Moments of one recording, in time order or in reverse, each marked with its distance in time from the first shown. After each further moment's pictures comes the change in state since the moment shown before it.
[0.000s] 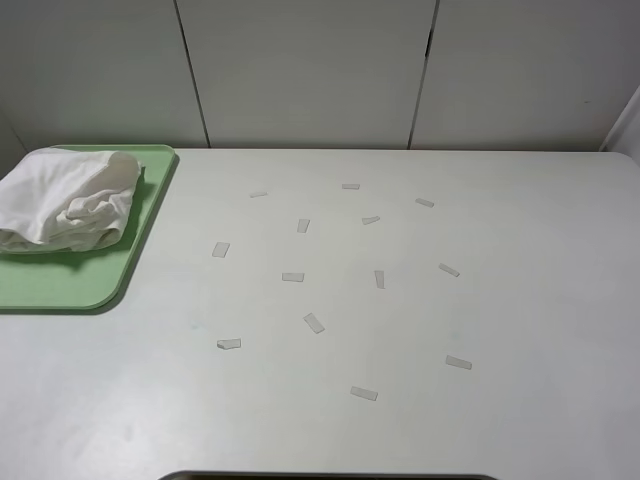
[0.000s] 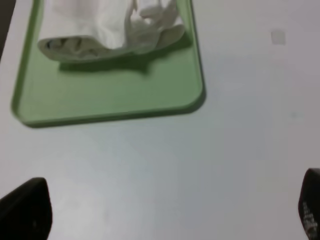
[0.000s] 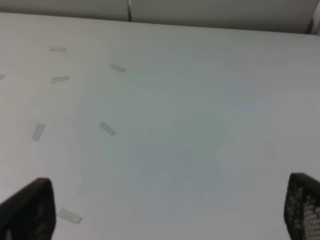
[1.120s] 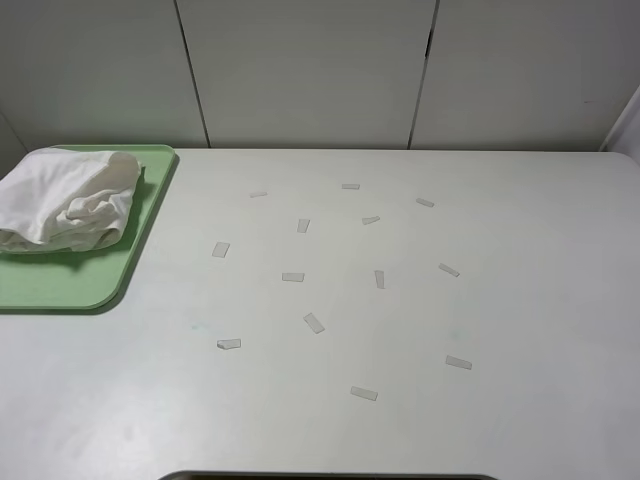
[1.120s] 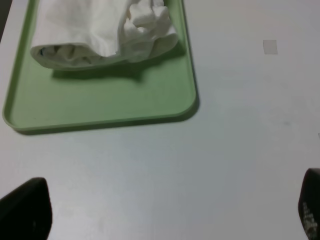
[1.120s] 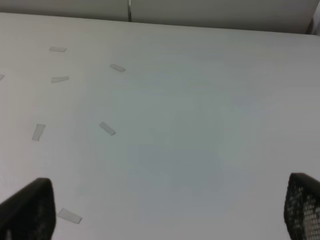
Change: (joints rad) left arm 0.000 -0.047 0.041 -0.022 -0.035 -0.007; right arm 0.000 0.000 0.000 0.001 0.000 0.000
